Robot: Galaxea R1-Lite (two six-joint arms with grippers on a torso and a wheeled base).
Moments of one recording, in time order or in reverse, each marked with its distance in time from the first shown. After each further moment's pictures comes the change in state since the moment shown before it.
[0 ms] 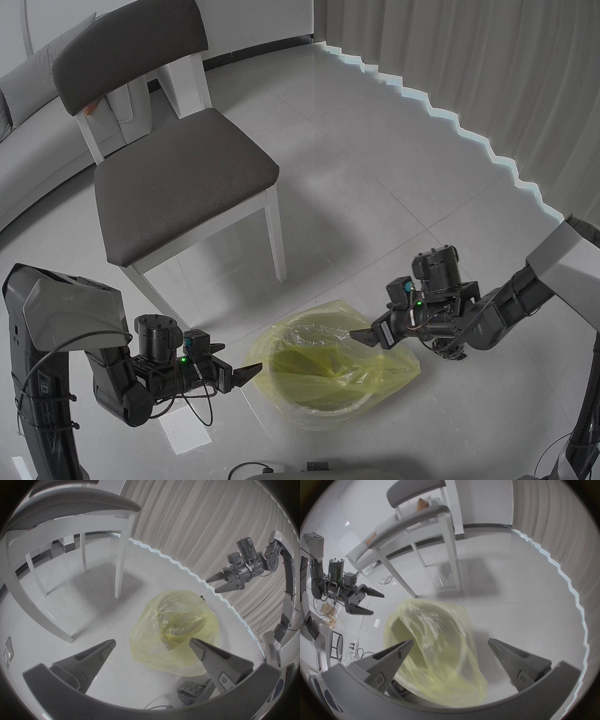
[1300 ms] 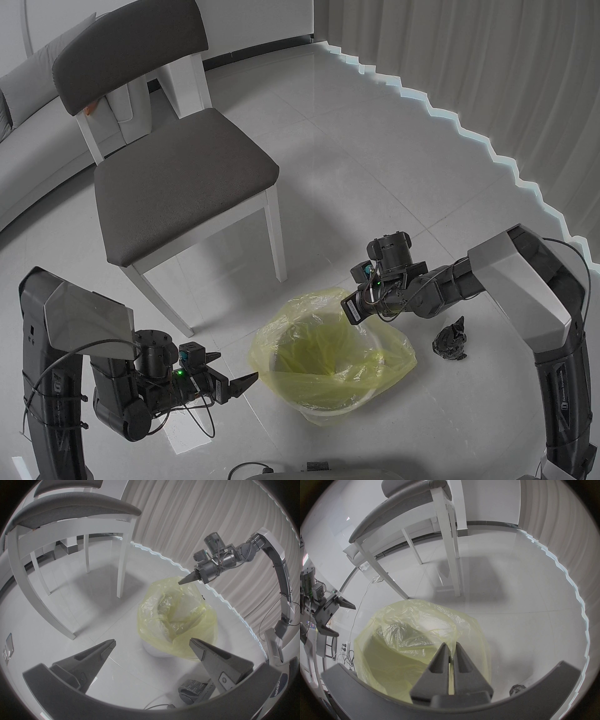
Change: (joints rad) left arm 0.002 0.074 0.115 -0.217 0.015 -0.007; right arm -0.003 0.329 -0.586 0.280 -0.009 -0.042
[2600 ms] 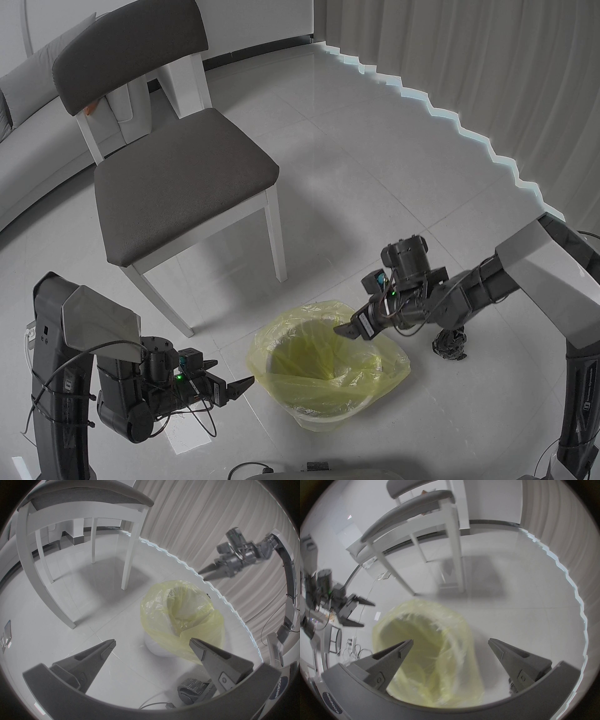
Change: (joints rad) left arm 0.025 0.081 -0.009 -0.038 0.004 -0.052; right arm 0.026 -0.177 0.269 -0.049 0.002 -0.005
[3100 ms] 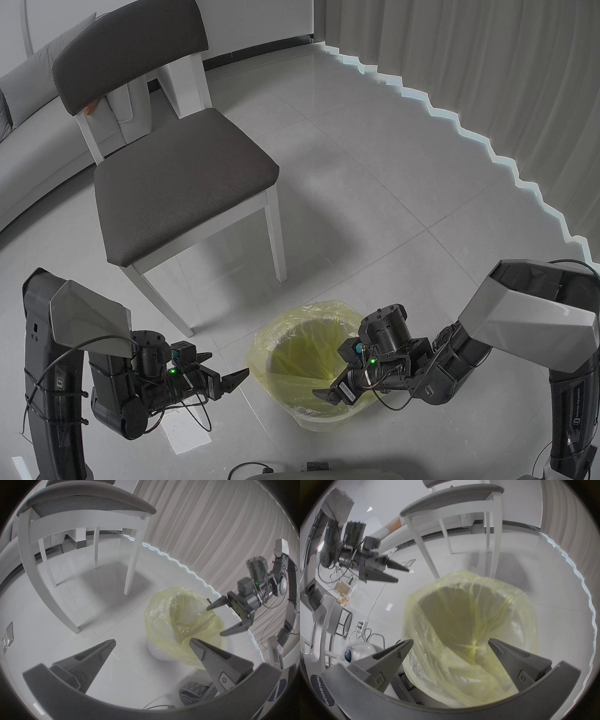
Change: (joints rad) left arm 0.023 -0.044 0.009 0.000 -0.003 0.000; right arm 0.161 0.046 0.365 -0.394 0.009 0.002
